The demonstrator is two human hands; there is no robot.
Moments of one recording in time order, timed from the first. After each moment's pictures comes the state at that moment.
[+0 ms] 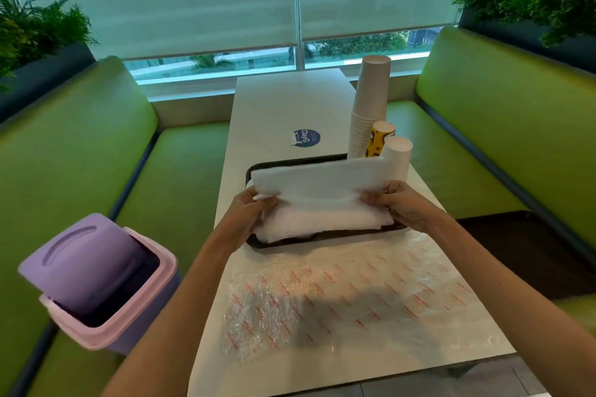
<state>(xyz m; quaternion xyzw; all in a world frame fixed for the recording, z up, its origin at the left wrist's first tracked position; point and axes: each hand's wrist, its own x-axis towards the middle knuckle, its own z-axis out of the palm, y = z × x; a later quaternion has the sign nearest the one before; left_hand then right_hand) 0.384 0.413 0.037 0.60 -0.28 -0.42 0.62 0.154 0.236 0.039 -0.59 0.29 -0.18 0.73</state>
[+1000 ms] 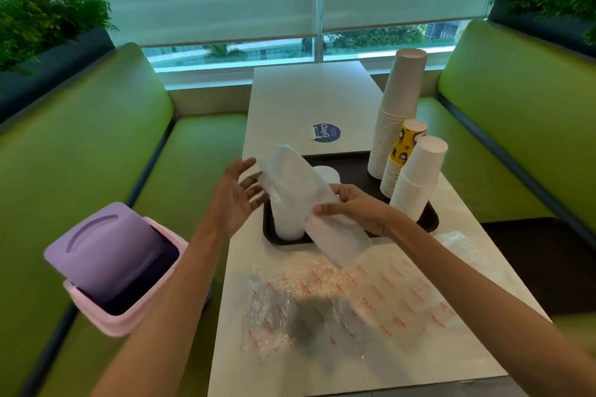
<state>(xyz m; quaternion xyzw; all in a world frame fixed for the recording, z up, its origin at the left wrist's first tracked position) 0.435 0.433 0.051 0.47 -0.19 -0.44 0.74 0.246 0.295 0.052 -0.69 0.24 -0.03 0.68</state>
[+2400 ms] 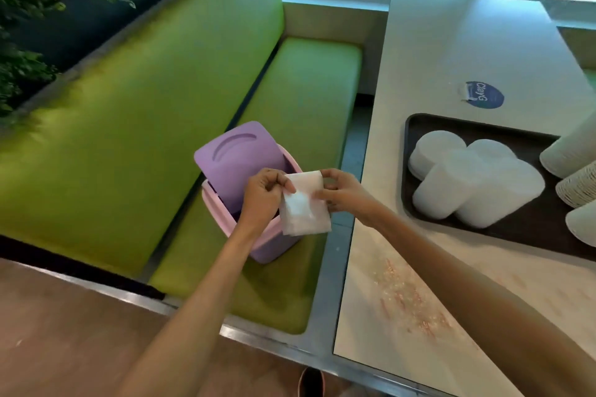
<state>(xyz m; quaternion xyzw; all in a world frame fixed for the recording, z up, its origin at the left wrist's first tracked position) 0.546 0.607 -0.033 0.75 -0.16 -0.16 0.62 0.471 0.453 -0.037 -0.71 0.23 0.04 0.67</state>
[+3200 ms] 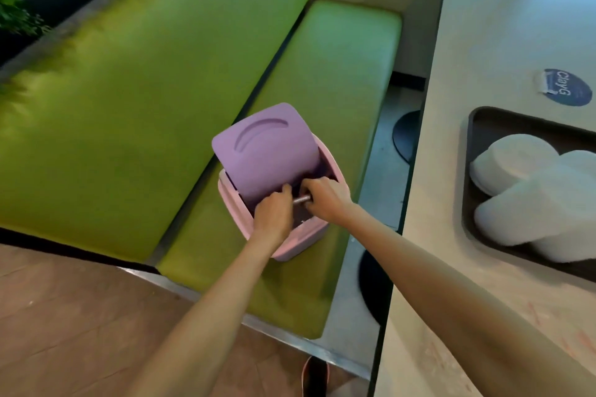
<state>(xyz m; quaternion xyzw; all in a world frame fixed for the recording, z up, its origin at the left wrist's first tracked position) 0.609 0.621 -0.123 0.95 -0.25 -0.15 0.10 0.584 0.496 -0.129 -0.97 0.09 0.12 0.20</state>
